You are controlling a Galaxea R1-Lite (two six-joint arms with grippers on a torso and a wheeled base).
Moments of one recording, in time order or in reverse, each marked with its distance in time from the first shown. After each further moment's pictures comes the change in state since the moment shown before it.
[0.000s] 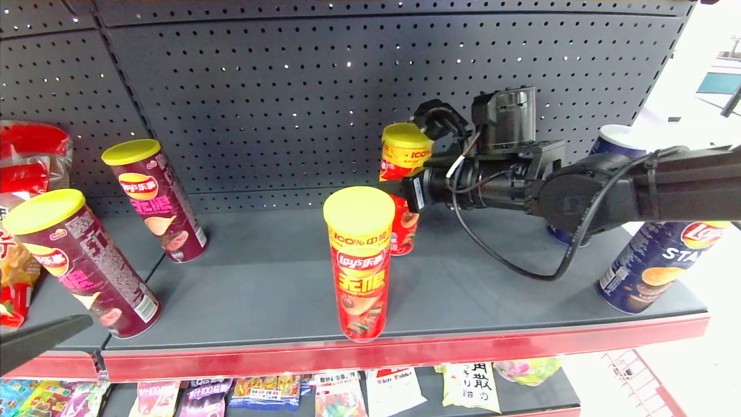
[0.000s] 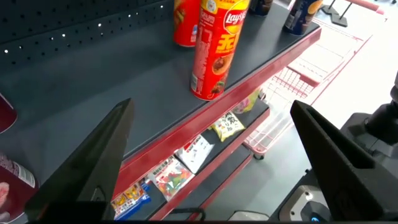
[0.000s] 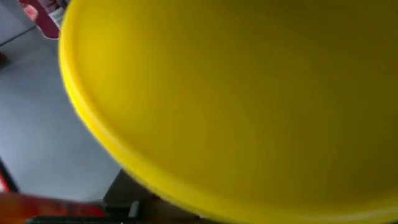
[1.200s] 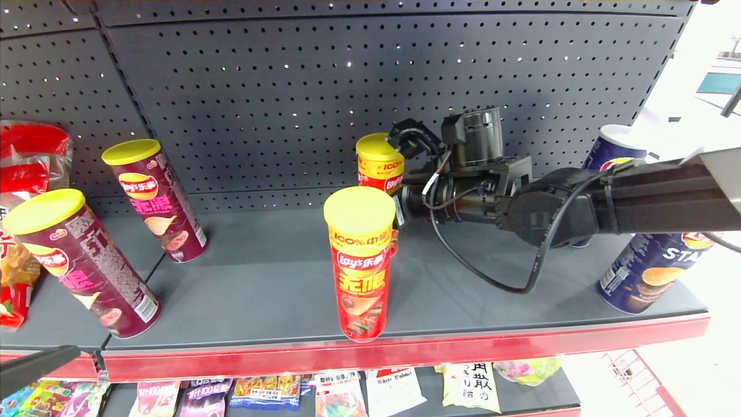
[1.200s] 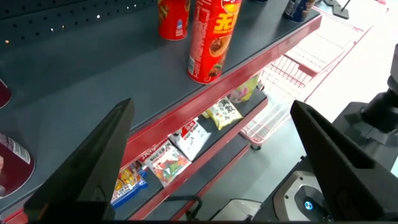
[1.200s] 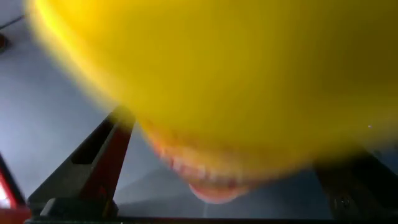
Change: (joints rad) left arm 0.000 -0.074 0.004 0.108 0.001 0.000; right arm 0.049 0.052 -0.008 0.000 -0.017 -0.011
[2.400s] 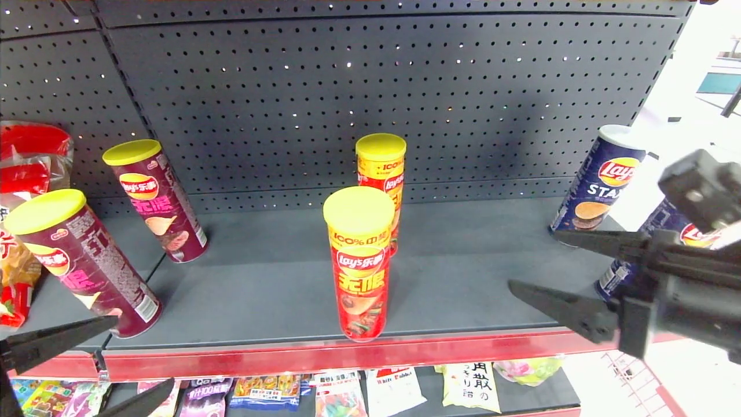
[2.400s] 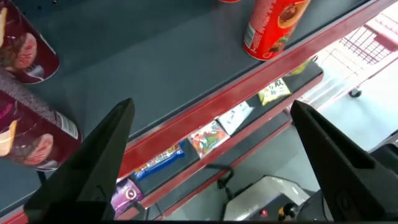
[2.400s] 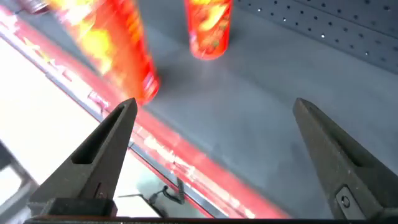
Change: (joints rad) left arm -0.002 0.243 -0.027 -0.009 0.200 0.087; right arm 0.032 -0.877 0.833 -0.002 -0.150 0.069
